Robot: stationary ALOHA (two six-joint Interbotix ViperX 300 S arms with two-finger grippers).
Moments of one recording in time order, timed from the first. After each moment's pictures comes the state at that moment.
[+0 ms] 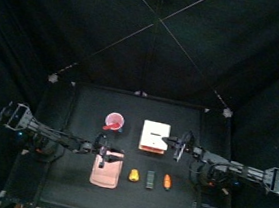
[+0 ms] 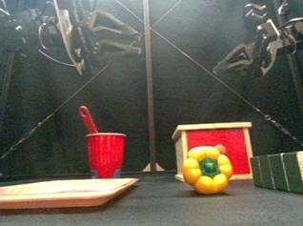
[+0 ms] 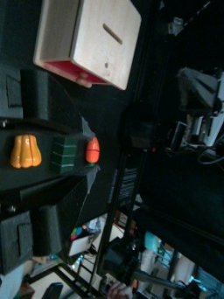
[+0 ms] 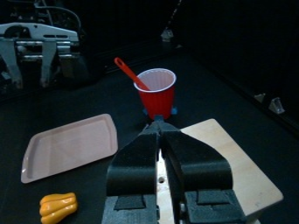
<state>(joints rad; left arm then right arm) -0.16 -0.16 0.90 -0.29 -0.68 0.00 -0.31 -0.74 1.16 0.06 -0.31 0.04</state>
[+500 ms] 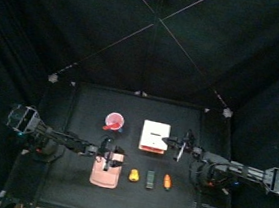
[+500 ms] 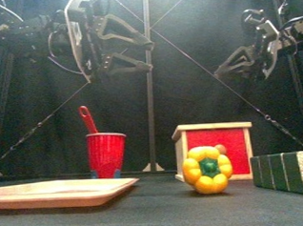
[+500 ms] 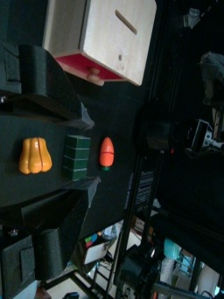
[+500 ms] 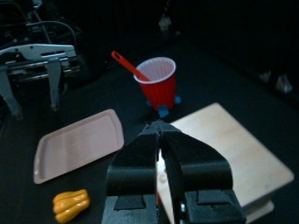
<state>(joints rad) -0.16 -0.08 0.84 -0.25 -0.66 0.00 -0.26 -0.76 1.14 0.21 -0.13 0.23</state>
